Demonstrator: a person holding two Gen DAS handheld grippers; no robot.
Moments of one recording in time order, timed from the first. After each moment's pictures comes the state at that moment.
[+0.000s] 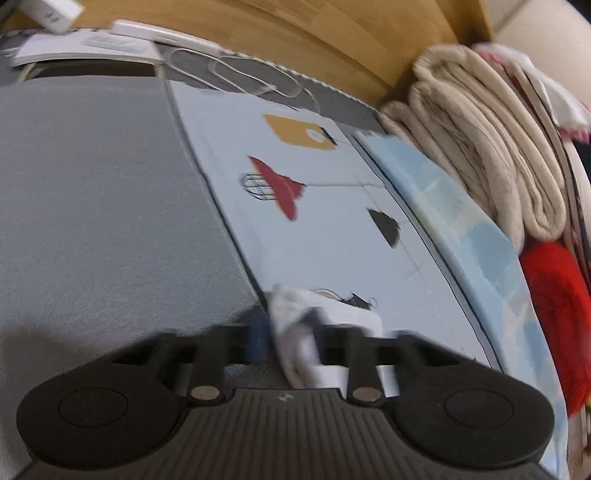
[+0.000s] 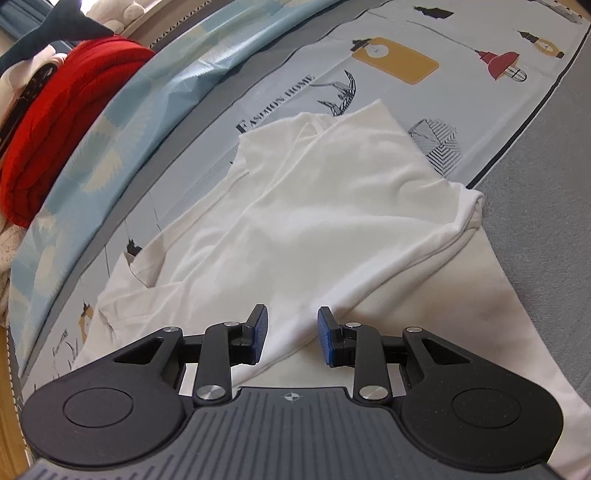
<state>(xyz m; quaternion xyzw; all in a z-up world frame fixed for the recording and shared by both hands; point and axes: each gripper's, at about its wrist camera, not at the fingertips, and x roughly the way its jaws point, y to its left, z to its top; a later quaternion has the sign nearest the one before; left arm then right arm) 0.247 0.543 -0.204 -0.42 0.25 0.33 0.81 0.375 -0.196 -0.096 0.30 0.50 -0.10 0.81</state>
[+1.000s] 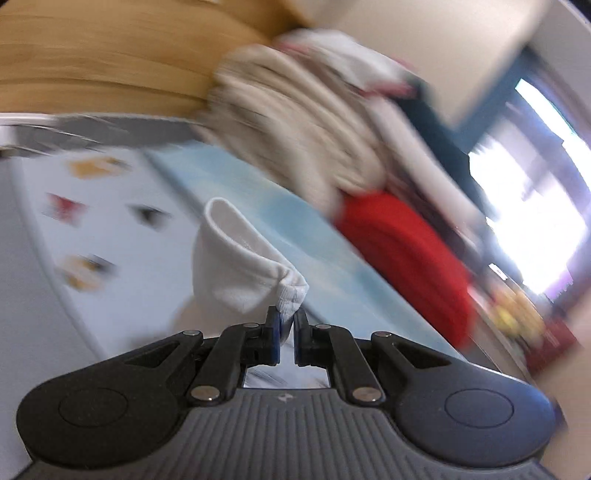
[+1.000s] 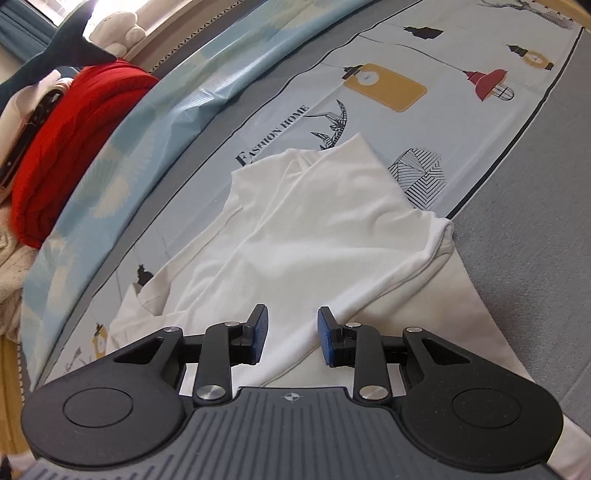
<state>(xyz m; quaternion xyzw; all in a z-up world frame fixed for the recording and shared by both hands) 0.292 0.294 -0.023 -0.34 0.20 0.17 0.90 0.366 -0.224 -0.072 0.32 0.48 -0.09 0.82</state>
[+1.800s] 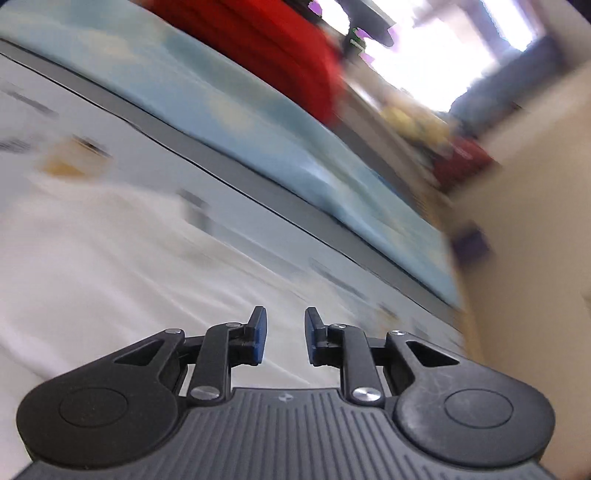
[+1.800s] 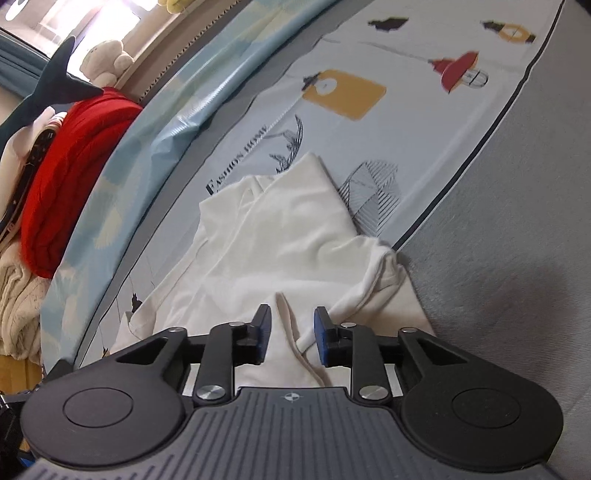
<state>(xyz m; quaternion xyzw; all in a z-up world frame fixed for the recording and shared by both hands) 0.395 0.057 -0.089 -0.32 0.39 -0.03 0.86 0.357 -0.299 -0.110 0.36 0.46 -0.08 0.81</state>
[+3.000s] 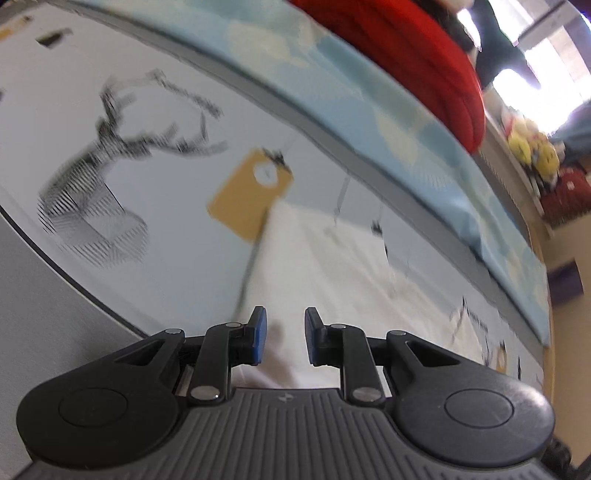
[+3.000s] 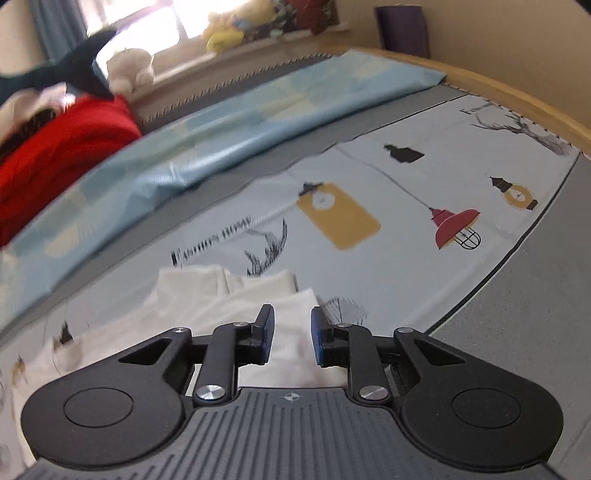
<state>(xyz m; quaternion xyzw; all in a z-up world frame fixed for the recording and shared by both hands) 0.396 0.179 -0.128 -0.31 0.47 0.08 0.82 0.376 -0.294 -0.082 0.18 0.37 -0.14 0.90</state>
